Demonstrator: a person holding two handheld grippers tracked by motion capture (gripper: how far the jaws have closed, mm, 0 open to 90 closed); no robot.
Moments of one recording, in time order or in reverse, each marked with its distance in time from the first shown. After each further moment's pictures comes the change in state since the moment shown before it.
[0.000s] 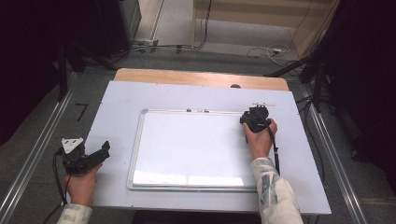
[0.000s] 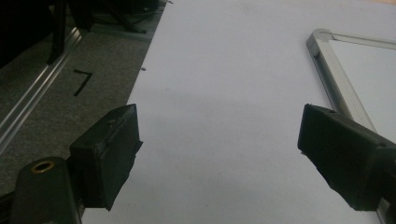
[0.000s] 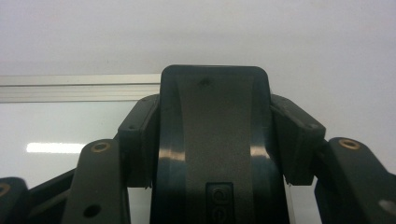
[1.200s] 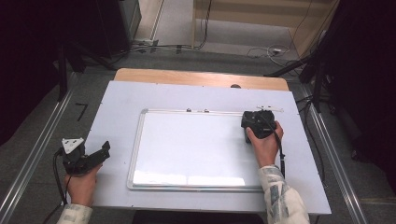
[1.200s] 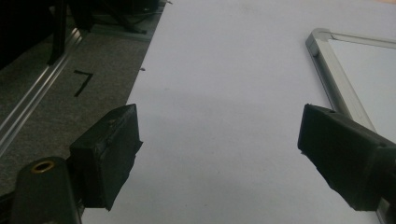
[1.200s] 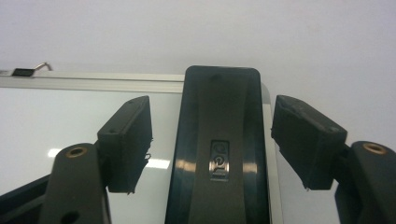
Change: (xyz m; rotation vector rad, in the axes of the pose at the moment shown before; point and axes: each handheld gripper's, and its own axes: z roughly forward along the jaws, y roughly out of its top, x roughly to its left) left arm -0.001 0.000 0.000 -0.001 0.001 0.004; right arm -0.008 -0.012 -0.040 -0.086 0.095 -0.029
